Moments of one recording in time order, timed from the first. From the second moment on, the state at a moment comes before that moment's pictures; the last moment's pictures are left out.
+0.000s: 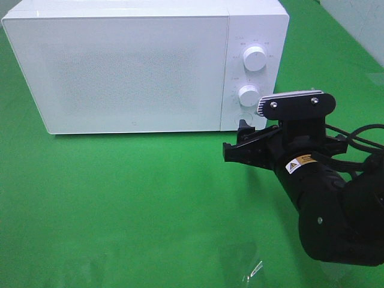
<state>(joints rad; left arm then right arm) -0.02 -0.01 -0.52 -0.10 1.08 0.11 0.82 1.88 -0.47 0.82 -1.21 -0.23</state>
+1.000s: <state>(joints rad) -0.02 -0.01 -0.52 -0.10 1.08 0.11 0.80 1.88 -0.49 0.80 -1.20 0.83</state>
